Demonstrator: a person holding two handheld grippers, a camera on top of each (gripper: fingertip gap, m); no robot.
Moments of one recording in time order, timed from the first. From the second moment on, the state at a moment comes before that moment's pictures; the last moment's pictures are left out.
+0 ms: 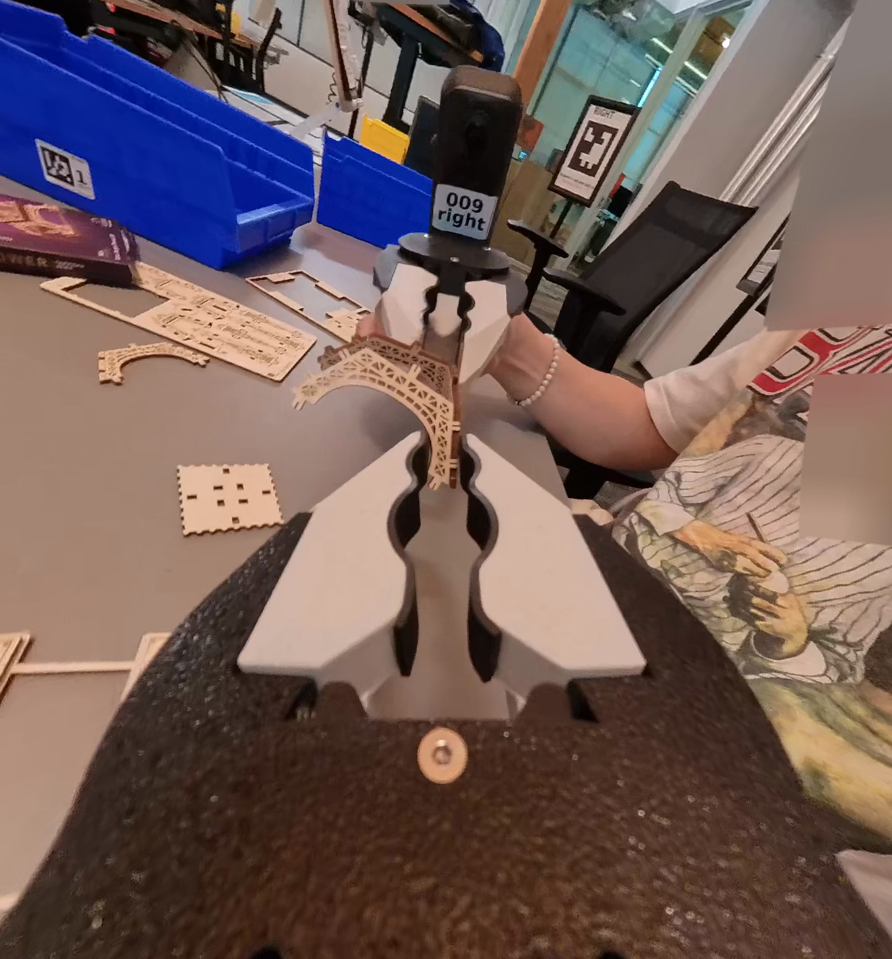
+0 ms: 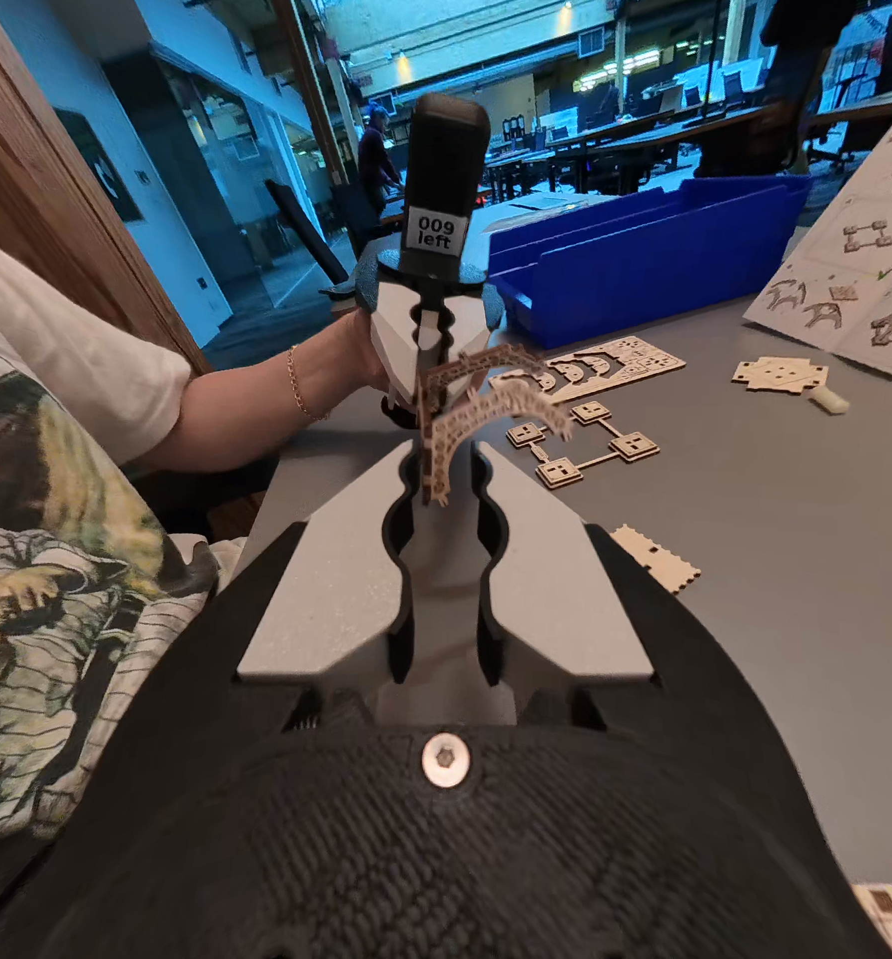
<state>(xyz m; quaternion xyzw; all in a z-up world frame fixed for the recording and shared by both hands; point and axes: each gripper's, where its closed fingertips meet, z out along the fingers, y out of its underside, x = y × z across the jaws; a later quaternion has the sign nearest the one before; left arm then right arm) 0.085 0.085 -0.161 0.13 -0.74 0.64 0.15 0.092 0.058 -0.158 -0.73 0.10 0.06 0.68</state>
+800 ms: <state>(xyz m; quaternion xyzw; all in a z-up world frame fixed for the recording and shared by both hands) 0.071 0.096 -0.207 0.24 -0.75 0.59 0.14 0.092 0.072 -0.217 -0.83 0.13 0.04 0.54</state>
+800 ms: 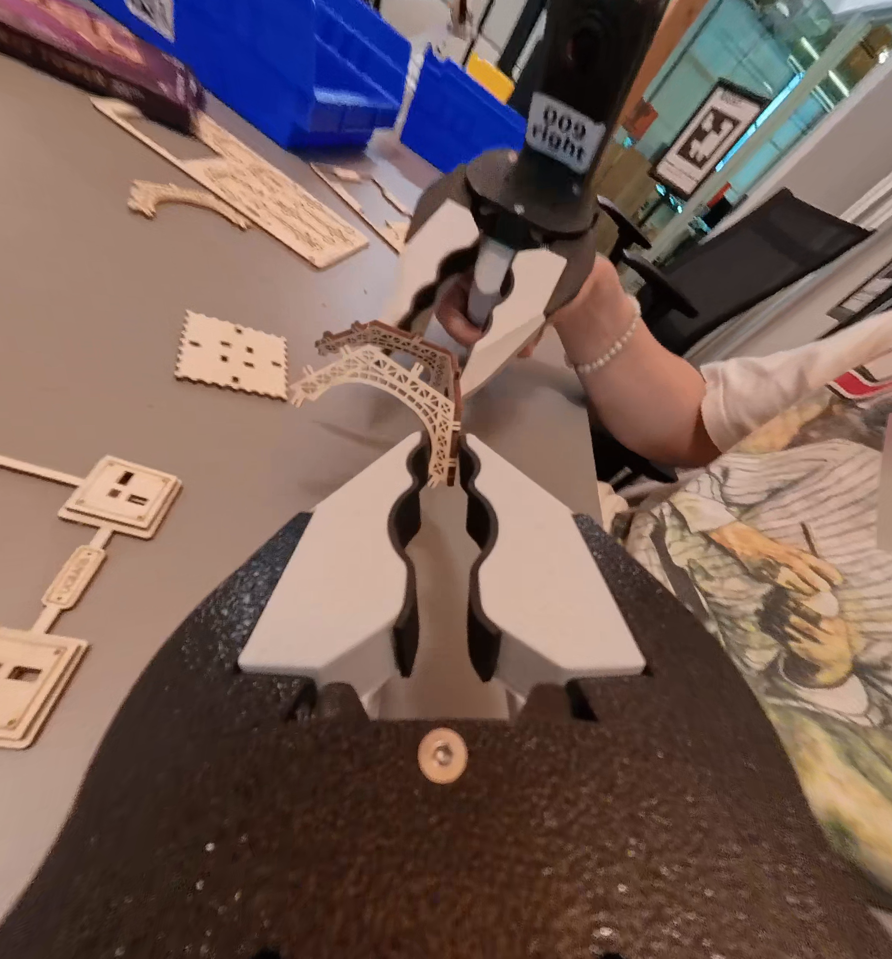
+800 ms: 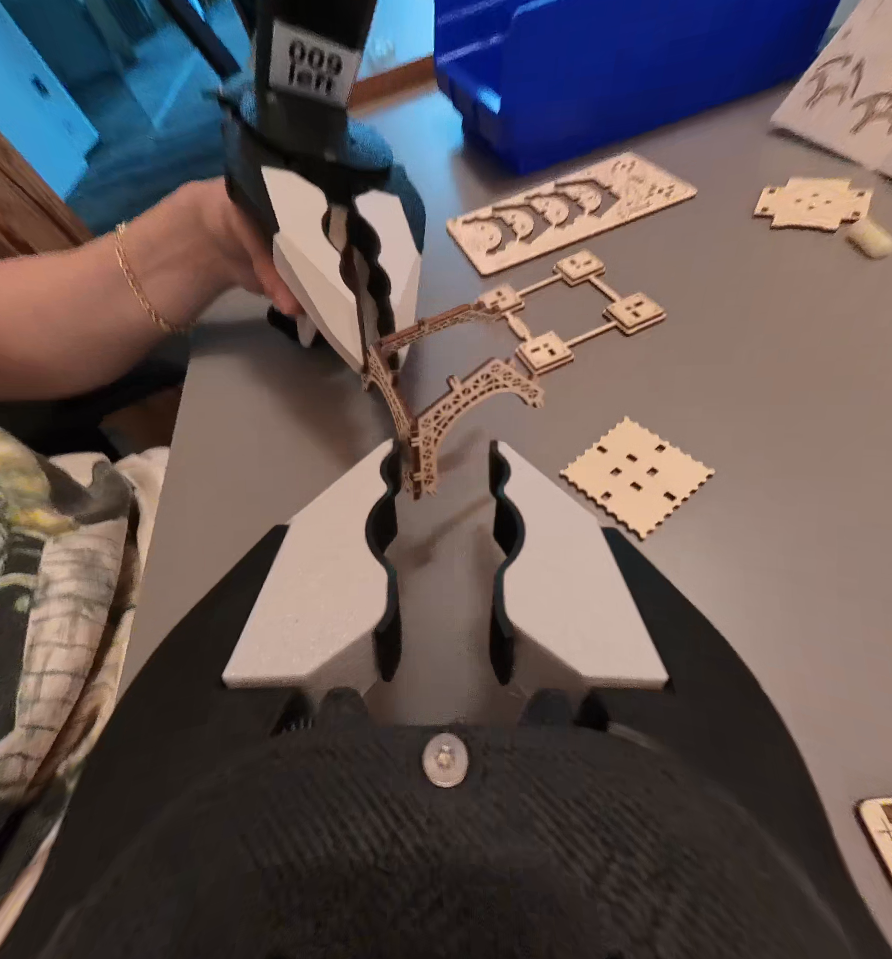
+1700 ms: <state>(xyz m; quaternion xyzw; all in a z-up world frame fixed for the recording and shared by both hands) 0.056 0.115 -0.254 0.23 -0.83 0.44 0.26 0.080 0.096 -0.257 -0.90 -0.11 0.04 0.43</state>
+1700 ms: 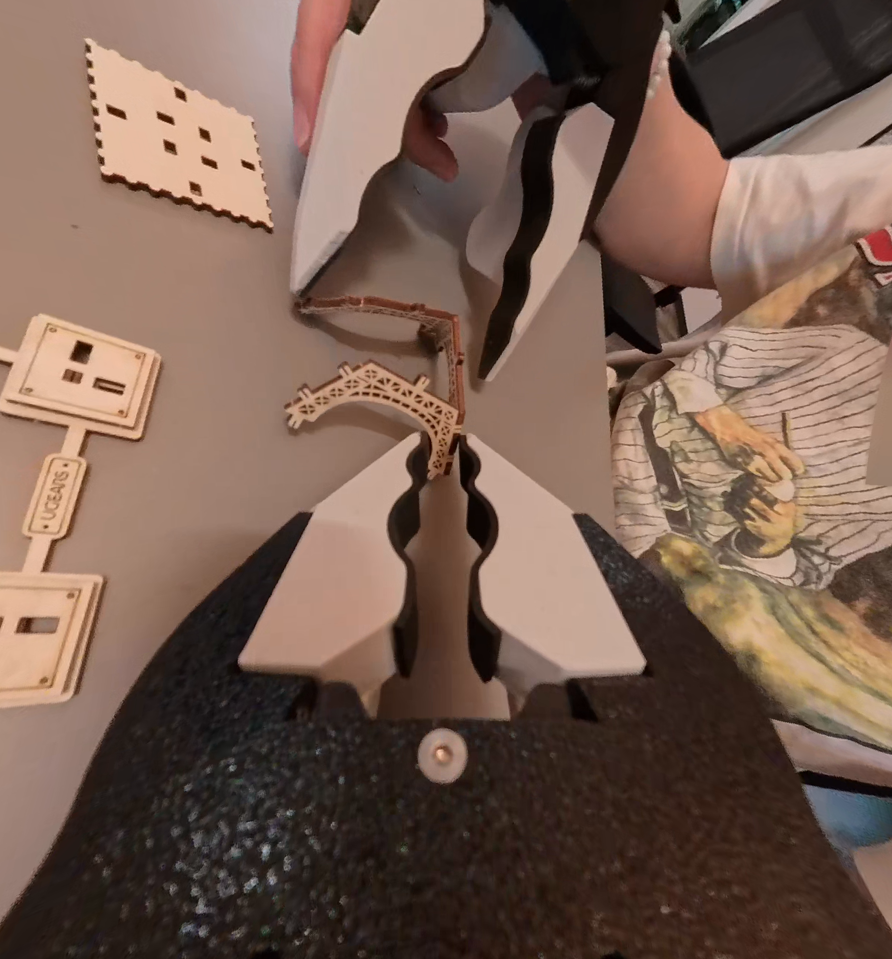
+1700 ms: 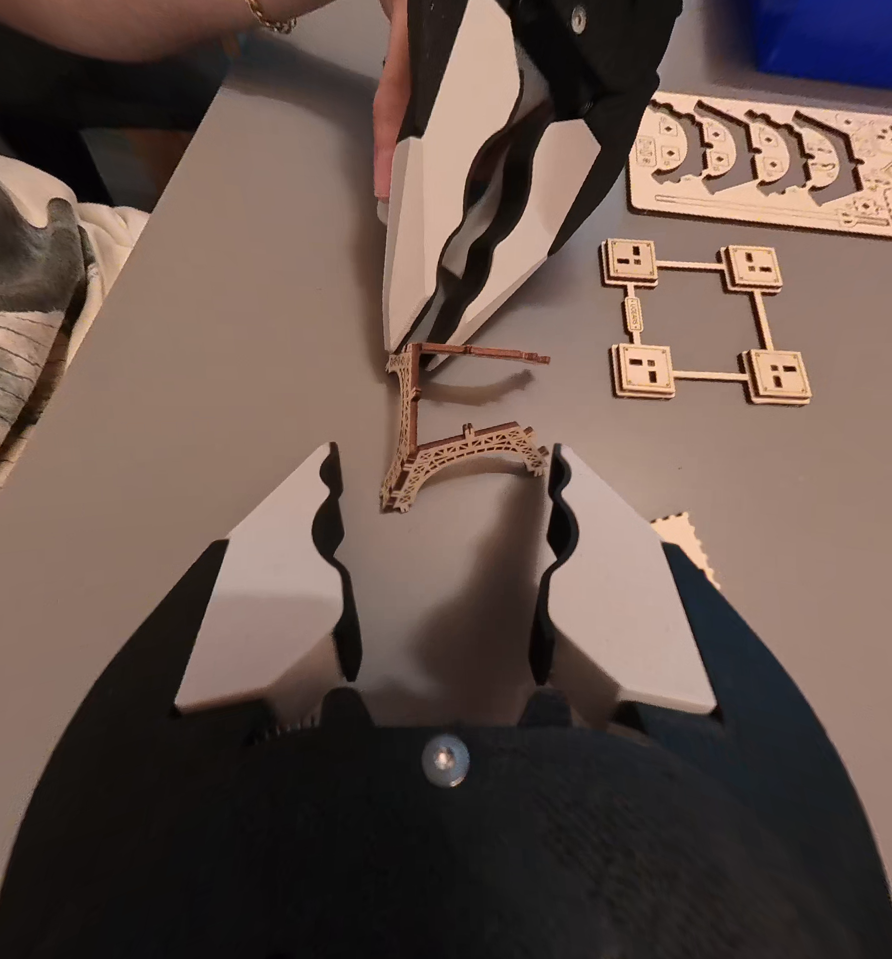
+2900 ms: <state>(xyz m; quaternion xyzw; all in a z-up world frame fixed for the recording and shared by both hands) 0.056 0.118 -0.257 0.21 -0.84 0.41 0.28 0.091 0.094 -0.258 -0.90 -0.14 0.02 0.42</state>
